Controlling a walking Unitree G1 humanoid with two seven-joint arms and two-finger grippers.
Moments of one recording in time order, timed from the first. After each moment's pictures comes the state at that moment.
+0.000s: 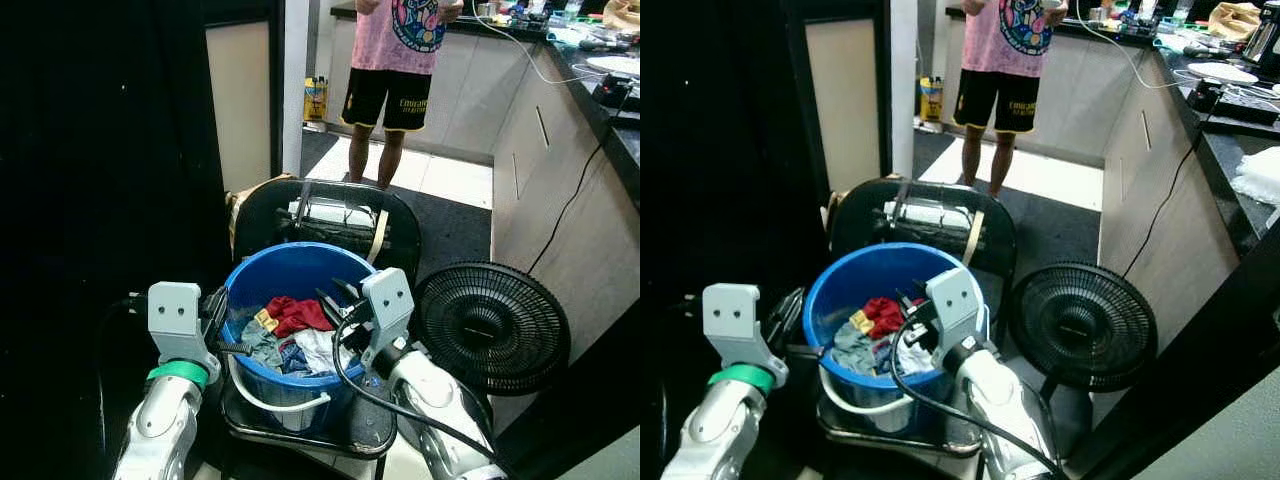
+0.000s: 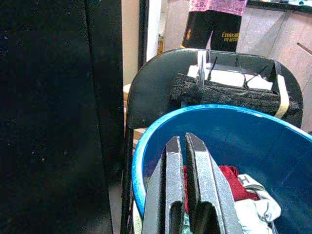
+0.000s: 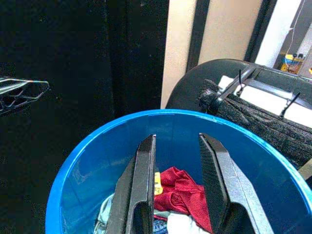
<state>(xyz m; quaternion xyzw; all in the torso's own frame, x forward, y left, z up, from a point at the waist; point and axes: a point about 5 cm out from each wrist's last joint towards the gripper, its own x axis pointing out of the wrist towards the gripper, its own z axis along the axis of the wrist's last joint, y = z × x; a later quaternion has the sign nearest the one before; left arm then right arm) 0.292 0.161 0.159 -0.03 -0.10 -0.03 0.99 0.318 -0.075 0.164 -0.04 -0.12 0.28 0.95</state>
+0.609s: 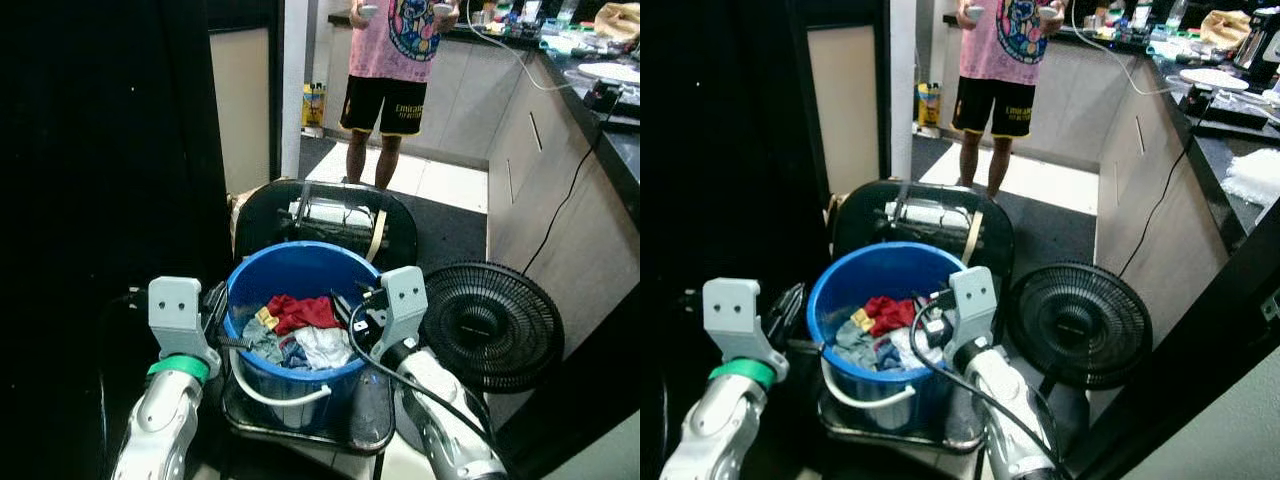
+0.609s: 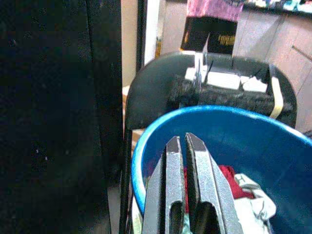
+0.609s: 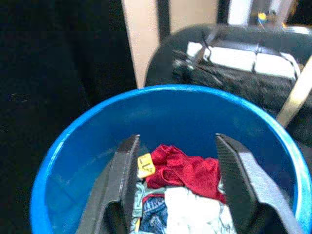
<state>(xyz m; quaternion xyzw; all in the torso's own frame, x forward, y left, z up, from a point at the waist) 0.300 0.162 0.160 -0.03 -0.09 -0.03 0.99 0.340 -0.092 0.146 0.04 -0.04 0.21 0.98</state>
